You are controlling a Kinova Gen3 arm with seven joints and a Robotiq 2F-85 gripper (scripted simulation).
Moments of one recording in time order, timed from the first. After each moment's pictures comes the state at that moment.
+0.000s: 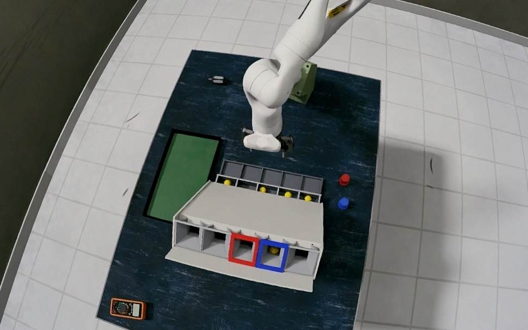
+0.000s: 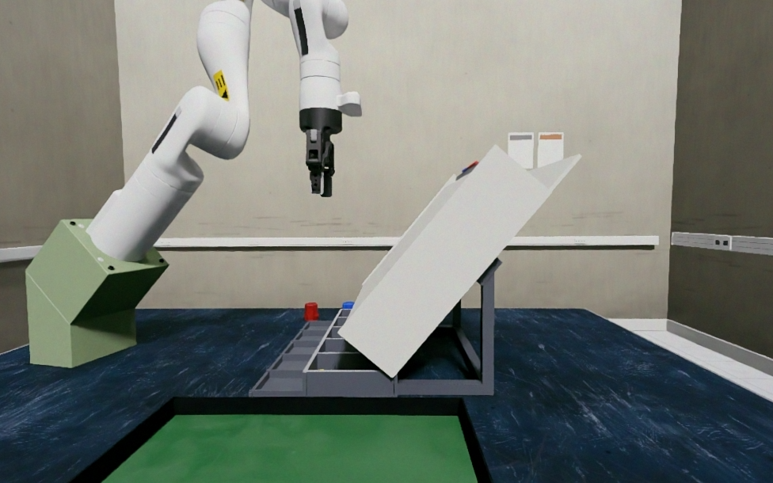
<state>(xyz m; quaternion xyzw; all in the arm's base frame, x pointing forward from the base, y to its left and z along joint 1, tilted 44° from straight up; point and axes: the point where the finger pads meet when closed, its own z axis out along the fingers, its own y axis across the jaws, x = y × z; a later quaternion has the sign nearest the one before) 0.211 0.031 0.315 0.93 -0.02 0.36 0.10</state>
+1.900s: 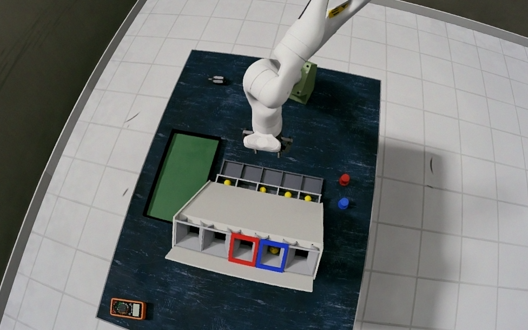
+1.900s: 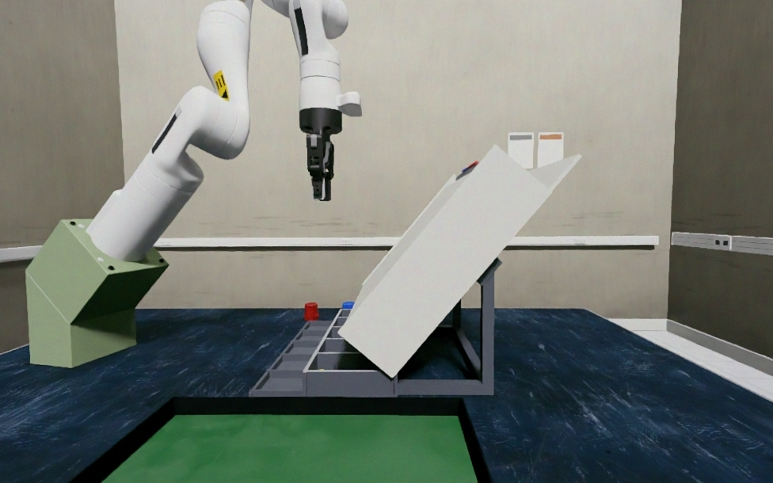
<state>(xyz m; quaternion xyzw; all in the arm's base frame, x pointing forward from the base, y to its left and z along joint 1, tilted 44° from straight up) 0.211 0.031 0.315 0.93 -0.02 0.36 0.10</state>
